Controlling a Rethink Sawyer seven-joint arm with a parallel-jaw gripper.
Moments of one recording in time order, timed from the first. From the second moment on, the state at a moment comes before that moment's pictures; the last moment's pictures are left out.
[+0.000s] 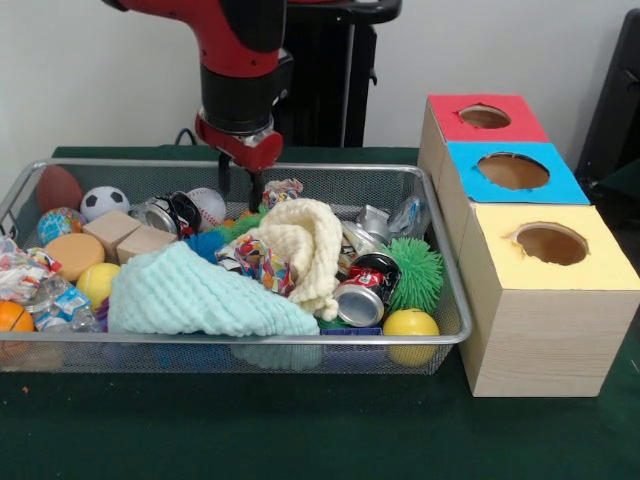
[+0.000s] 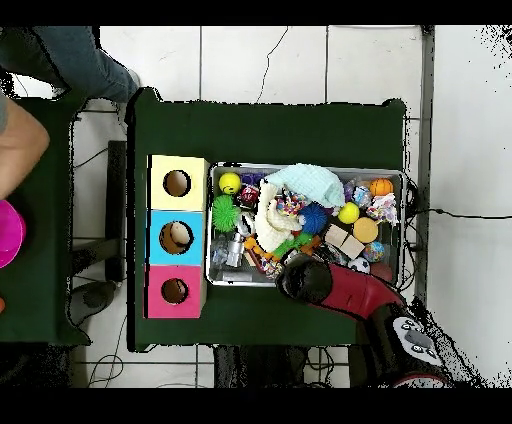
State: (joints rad) arm -0.44 -0.54 -0.05 1.87 -0.18 0.29 2.20
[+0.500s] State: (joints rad) arm -0.44 -0.52 -0.06 1.91 -0.17 0.27 2.20
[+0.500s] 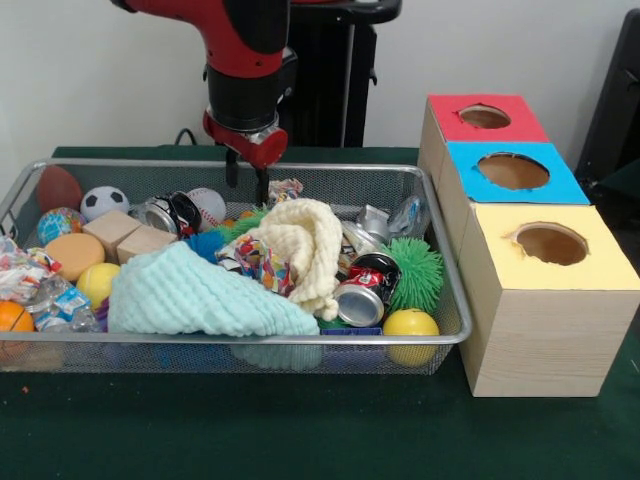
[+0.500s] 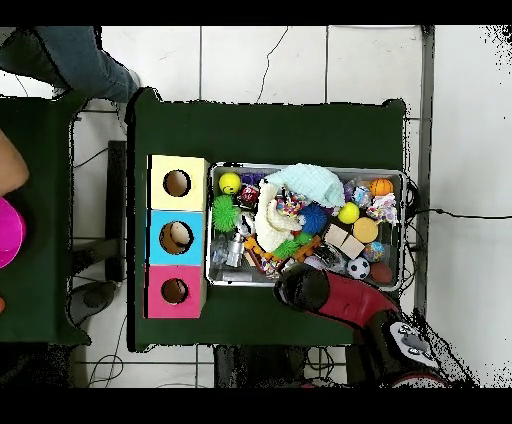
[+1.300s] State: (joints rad) arm -0.44 -0.47 -0.08 1.87 -0.15 0.22 2.20
